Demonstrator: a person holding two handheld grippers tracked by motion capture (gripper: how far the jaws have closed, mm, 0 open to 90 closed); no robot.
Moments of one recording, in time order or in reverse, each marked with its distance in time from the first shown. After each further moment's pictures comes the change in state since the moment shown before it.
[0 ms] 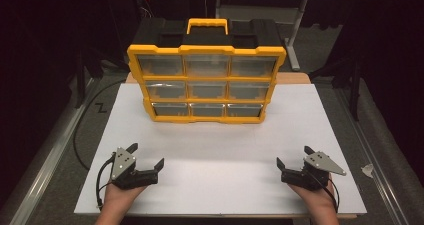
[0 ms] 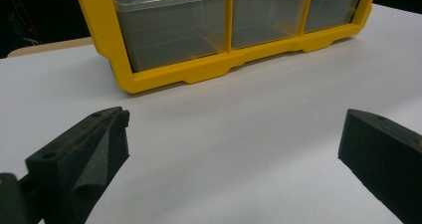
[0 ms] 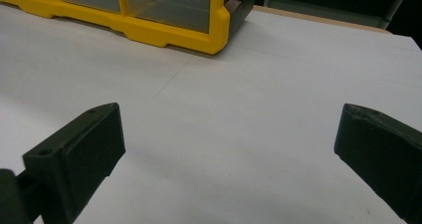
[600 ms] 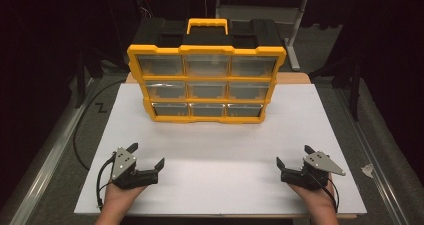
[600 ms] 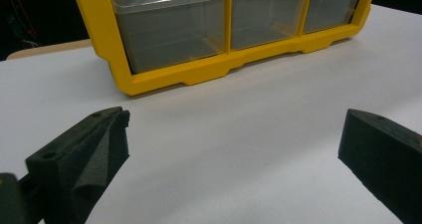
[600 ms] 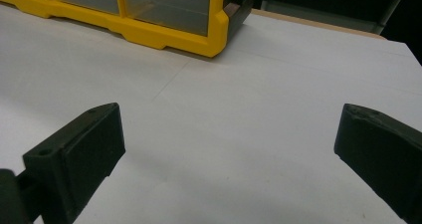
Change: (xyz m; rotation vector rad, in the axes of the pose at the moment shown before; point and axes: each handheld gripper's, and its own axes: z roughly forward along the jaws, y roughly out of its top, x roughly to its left) left arm 0.000 0.000 0.000 -0.005 0.001 0.009; right arm 0.001 0.002 0.000 -0.005 -0.012 -0.010
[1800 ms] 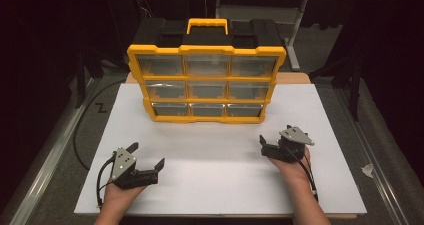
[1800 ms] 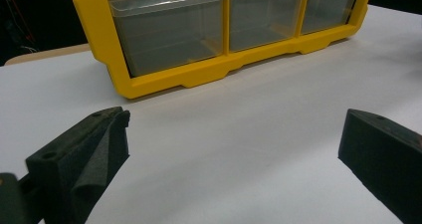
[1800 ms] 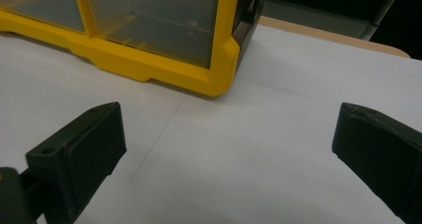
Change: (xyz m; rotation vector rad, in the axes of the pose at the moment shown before) left arm 0.001 -0.002 0.001 -0.011 -0.008 0.016; right arm 0.013 0.033 0.080 0.027 -0.057 -0.016
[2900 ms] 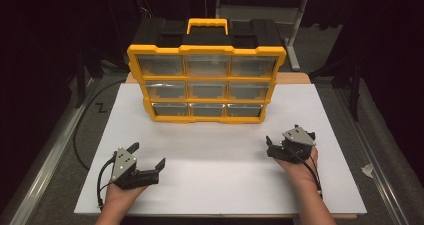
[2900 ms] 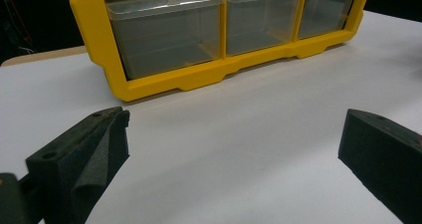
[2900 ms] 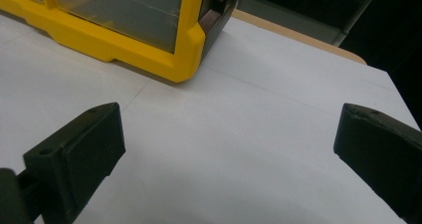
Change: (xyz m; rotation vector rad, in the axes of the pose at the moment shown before) left arm -0.002 0.001 0.001 -0.012 -0.009 -0.011; right arm -0.011 -0.002 -0.007 0.034 -0.079 -0.111
